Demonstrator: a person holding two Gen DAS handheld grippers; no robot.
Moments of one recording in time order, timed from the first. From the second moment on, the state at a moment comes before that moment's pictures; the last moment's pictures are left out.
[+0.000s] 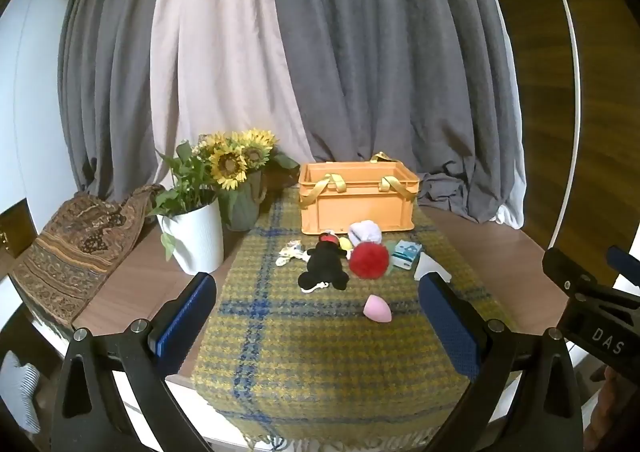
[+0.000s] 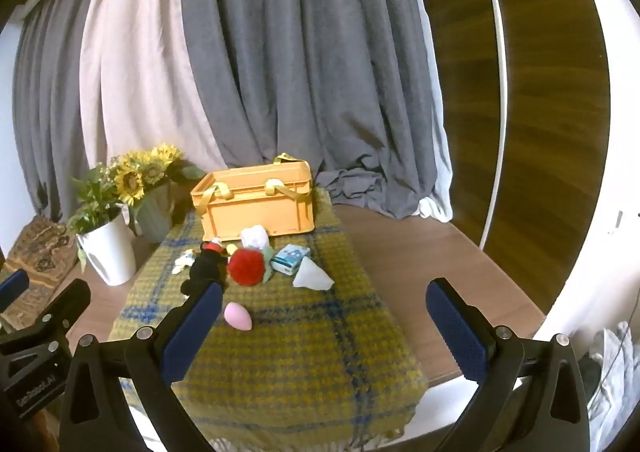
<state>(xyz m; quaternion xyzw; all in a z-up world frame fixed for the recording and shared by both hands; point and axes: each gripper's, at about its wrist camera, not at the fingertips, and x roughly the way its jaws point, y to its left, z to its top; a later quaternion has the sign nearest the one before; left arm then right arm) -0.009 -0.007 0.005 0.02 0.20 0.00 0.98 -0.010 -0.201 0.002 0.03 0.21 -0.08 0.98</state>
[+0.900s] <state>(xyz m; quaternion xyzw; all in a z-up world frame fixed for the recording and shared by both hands) -0.011 -0.014 0.018 0.01 0.19 0.00 0.98 -0.022 -0.214 0.015 0.03 0.18 -0.08 0.98</state>
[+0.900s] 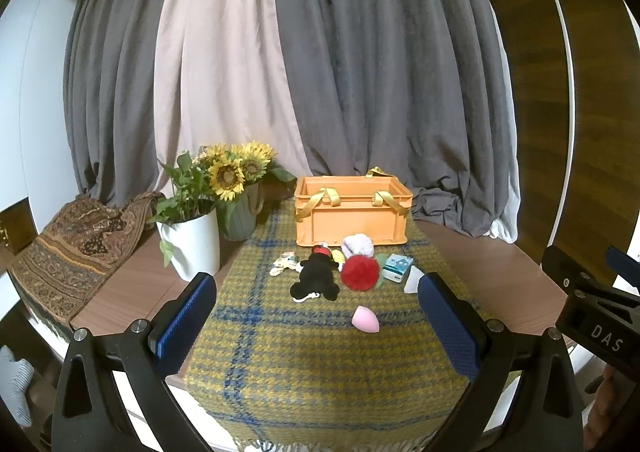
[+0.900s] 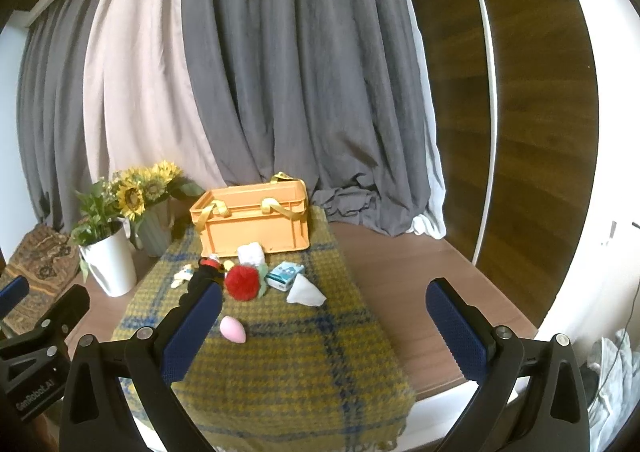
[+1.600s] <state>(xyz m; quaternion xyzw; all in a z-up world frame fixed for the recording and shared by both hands) -0.012 -0.022 0.014 0.00 0.18 -0.02 0.98 -0.023 -0.218 0.018 0.03 0.17 -0.08 0.98</state>
